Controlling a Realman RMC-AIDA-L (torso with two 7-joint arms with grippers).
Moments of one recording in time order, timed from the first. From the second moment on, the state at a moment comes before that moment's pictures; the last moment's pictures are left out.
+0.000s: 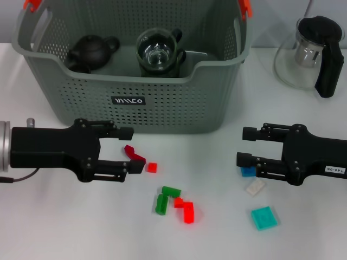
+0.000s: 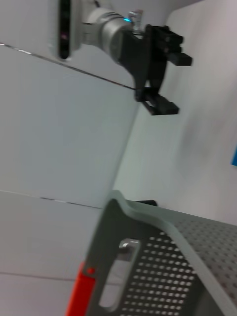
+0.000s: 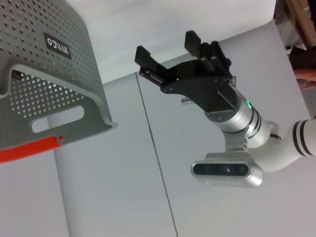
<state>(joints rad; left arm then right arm) -0.43 -2.17 0.61 1.09 2.12 1.89 -1.54 0.45 2.09 -0.80 -0.67 -1.84 -1.69 1.32</state>
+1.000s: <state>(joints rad) -0.47 -2.16 0.65 1.23 2.36 1.91 -1.58 0.45 2.09 -0.80 -0.67 -1.84 -1.69 1.32</state>
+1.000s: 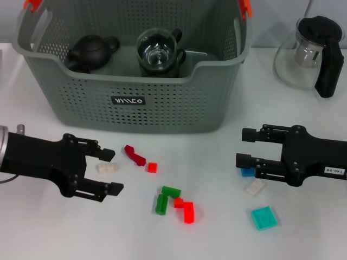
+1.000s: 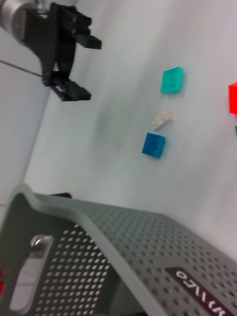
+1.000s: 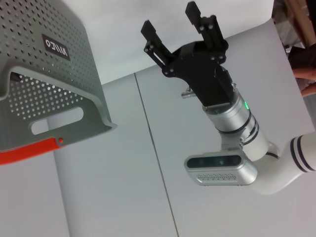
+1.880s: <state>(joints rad) -0.49 -2.17 0.79 1.21 2.52 1.65 -1.65 0.45 2.09 -0.80 -0.66 -1.84 -1.68 1.33</state>
